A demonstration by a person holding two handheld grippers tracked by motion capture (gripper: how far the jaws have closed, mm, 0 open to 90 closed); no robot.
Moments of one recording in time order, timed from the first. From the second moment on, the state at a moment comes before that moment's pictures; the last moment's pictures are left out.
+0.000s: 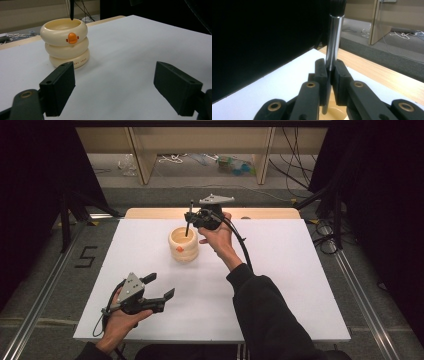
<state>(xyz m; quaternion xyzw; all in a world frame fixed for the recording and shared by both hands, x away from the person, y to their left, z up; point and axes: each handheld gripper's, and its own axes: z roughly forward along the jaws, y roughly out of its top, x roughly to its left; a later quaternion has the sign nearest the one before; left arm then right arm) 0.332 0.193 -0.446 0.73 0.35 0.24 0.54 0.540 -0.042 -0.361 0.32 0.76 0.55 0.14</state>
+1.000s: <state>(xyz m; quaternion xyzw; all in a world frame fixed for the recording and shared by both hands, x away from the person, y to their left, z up) 0.332 0.193 -0.447 0.73 0.35 0.23 0.54 0.554 -0.022 -0.390 0.32 0.80 0.50 0.13</state>
